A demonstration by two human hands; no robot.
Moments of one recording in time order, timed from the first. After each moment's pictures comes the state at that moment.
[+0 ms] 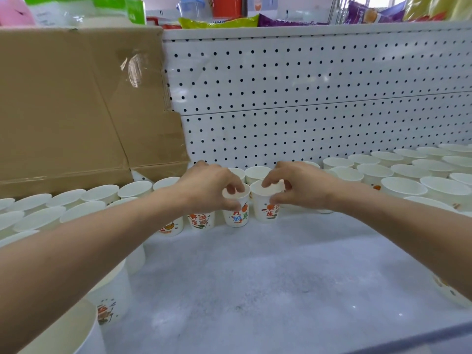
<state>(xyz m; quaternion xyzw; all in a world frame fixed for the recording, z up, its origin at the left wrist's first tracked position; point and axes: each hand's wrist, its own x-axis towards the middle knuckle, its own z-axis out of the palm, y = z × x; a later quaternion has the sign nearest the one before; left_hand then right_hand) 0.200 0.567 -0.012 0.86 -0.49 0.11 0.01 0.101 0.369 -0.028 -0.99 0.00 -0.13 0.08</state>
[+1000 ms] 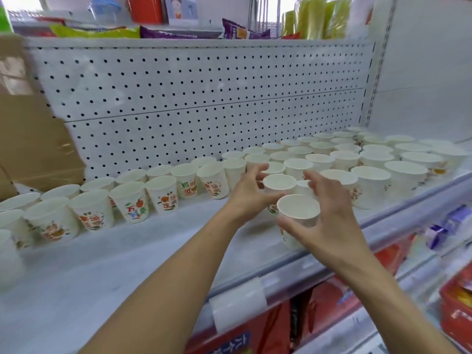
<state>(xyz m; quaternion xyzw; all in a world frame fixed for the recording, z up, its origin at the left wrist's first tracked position) 0.028 0.359 -0.084 0.71 -0.46 -0.15 0.52 -0.139 0.316 -0.101 -0.84 0.22 -0.45 0.18</state>
